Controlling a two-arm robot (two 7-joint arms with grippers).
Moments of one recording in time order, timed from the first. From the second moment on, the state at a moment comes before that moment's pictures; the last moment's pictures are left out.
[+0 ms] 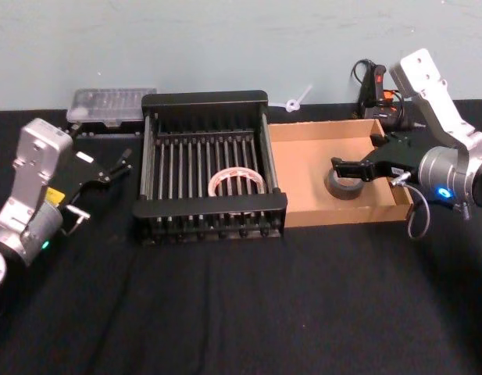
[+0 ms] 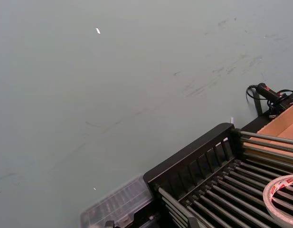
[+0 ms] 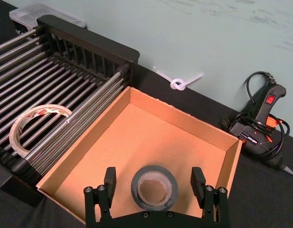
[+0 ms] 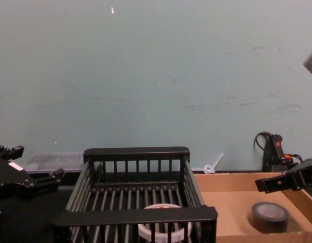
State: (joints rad) left arm -0.20 0.60 0.45 -1.41 -0.25 -0.12 0.03; right arm 0.41 0.48 -0.40 -1.46 0.29 0.58 0.34
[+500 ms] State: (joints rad) left arm -0.20 0.60 0.45 -1.41 -0.25 -0.12 0.03; right arm 0.31 0.46 -0.32 -1.53 0.20 0.41 0.21
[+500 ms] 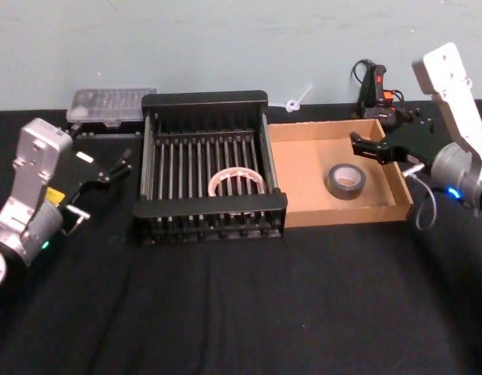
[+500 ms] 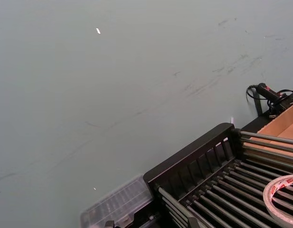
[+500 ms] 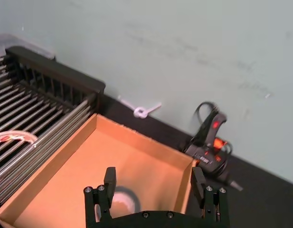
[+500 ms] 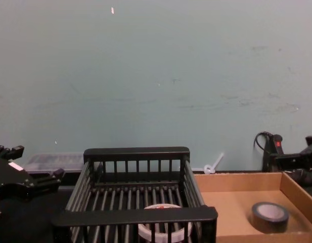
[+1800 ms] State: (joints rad) left arm -0.20 0.60 0.45 -1.41 -0.25 -0.12 0.03; right arm 0.09 0.40 -0.24 -1.52 0.04 0.07 0.05
